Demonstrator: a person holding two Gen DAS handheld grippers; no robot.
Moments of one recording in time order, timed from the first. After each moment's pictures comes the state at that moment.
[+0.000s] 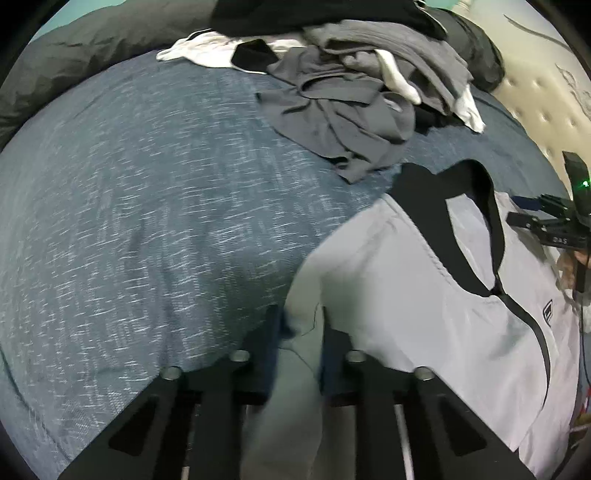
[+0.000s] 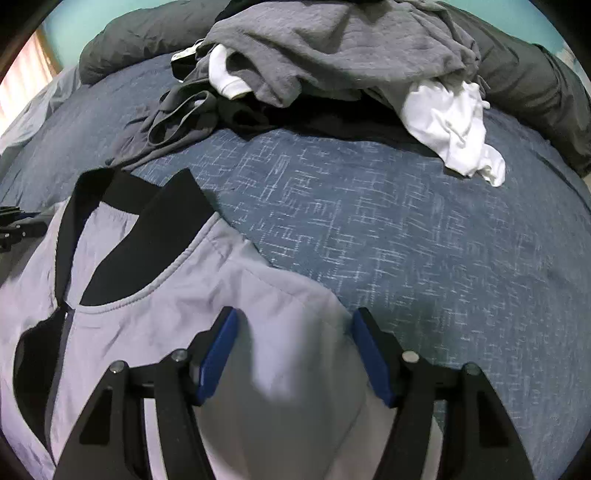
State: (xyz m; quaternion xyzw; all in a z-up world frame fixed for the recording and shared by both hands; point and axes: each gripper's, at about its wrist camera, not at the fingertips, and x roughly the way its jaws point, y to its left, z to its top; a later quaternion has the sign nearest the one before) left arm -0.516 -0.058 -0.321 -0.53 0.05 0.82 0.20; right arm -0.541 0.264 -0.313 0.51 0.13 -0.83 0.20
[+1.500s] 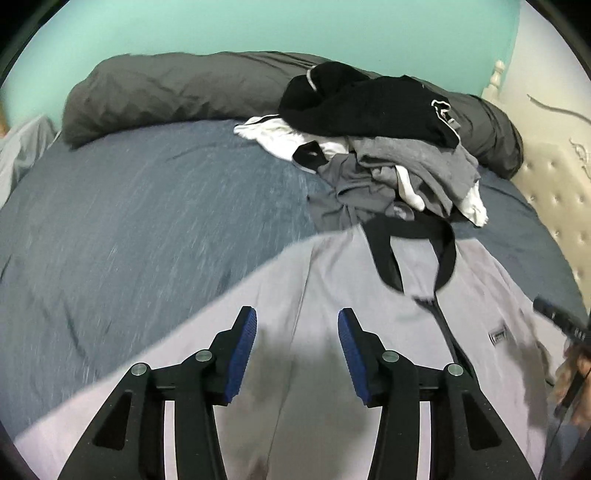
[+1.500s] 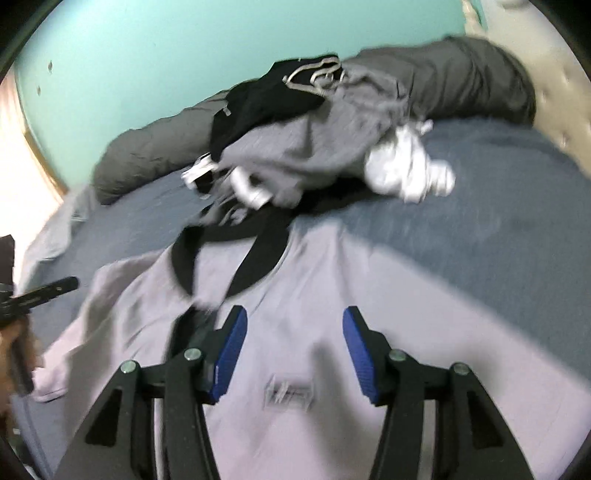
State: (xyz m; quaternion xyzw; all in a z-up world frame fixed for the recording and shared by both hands) left arm -0.441 -0.096 -0.221 -0.44 -0.05 0.89 0.09; right arm -0.438 0.300 -0.240 0.41 -0.10 -0.89 0.19
